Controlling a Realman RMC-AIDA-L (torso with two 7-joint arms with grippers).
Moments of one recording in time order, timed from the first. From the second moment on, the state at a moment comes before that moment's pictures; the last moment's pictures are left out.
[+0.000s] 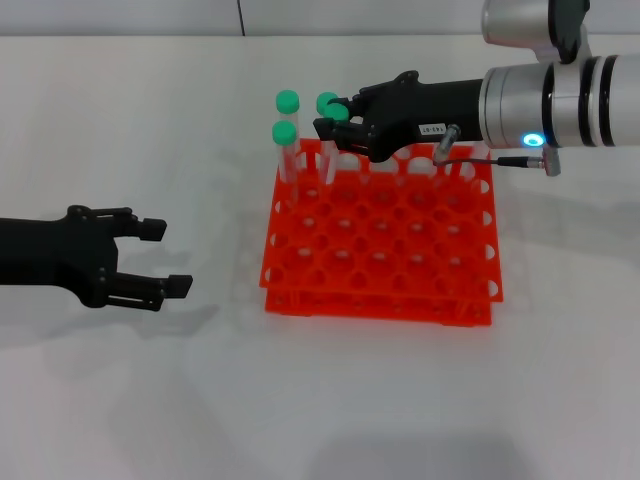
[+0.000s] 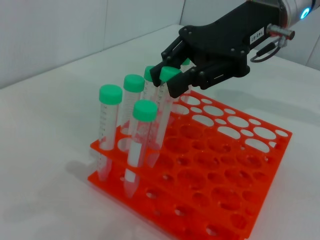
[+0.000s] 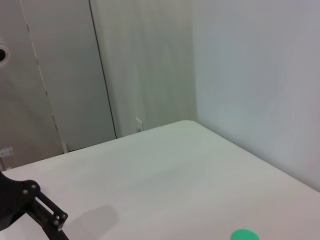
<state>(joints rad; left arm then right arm) -0.42 -1.98 0.82 0.90 2.10 1.66 -1.55 0.72 2.03 -1.55 -0.80 -1.53 -0.90 1.70</state>
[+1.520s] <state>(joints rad) -0.42 -1.98 0.82 0.90 2.11 1.66 -1.54 0.72 2.03 -1.55 -0.81 -1.53 -0.91 1.69</state>
